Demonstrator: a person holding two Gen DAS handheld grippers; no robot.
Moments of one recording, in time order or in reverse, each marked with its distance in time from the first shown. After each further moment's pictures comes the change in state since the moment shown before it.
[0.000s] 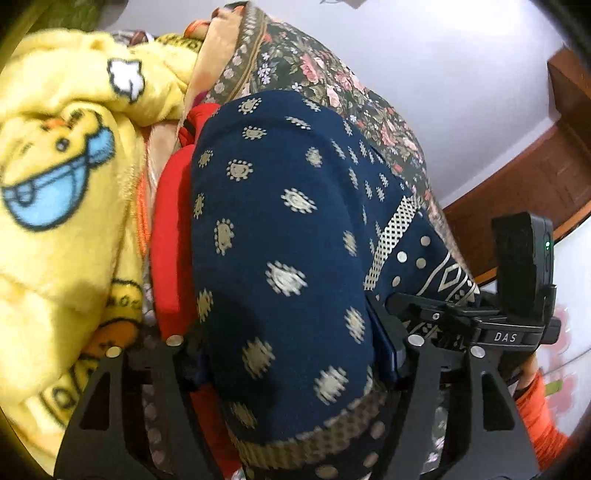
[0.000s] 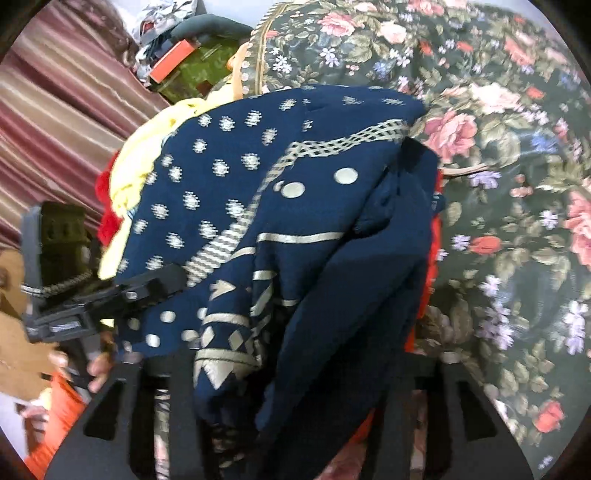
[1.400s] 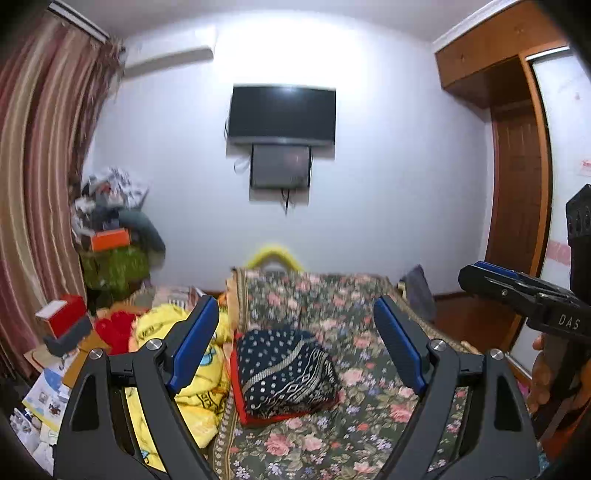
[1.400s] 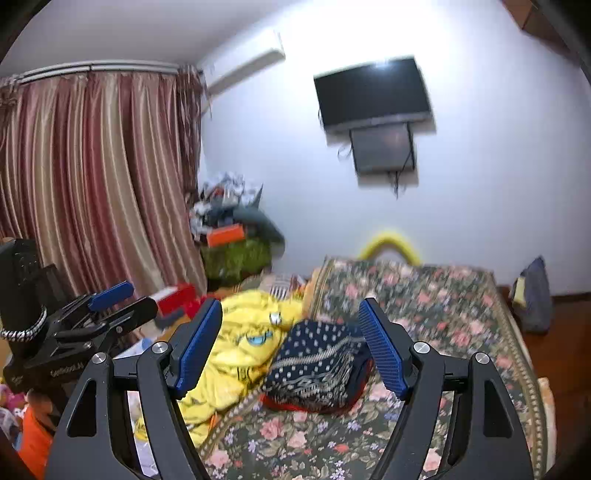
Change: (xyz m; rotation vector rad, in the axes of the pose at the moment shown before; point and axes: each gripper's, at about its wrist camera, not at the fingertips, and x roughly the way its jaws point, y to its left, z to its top) left arm -0.344 -0.261 -0.185 0.411 -0.800 0.278; right arm -0.332 0.191 -0.184 -0.243 -0.900 -0.144
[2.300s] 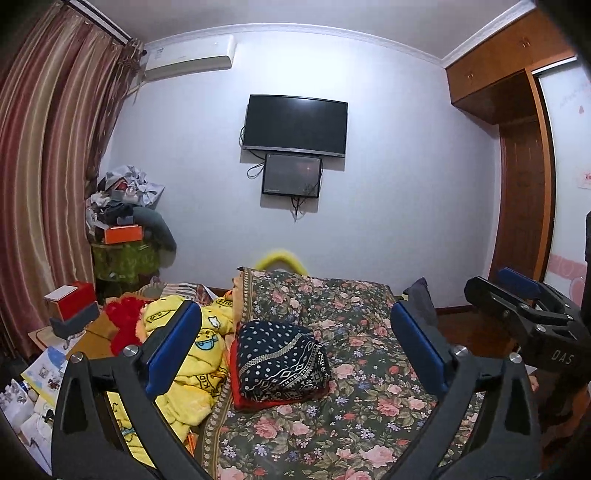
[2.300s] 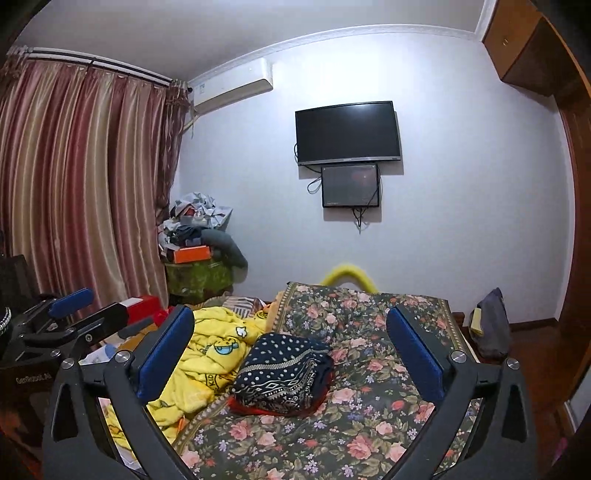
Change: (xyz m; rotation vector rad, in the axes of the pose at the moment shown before) left arm -0.037 -0.013 -0.028 -0.051 -0.020 0.045; right arm -0.033 0.021 -0.019 -0.076 -0.079 -0.161
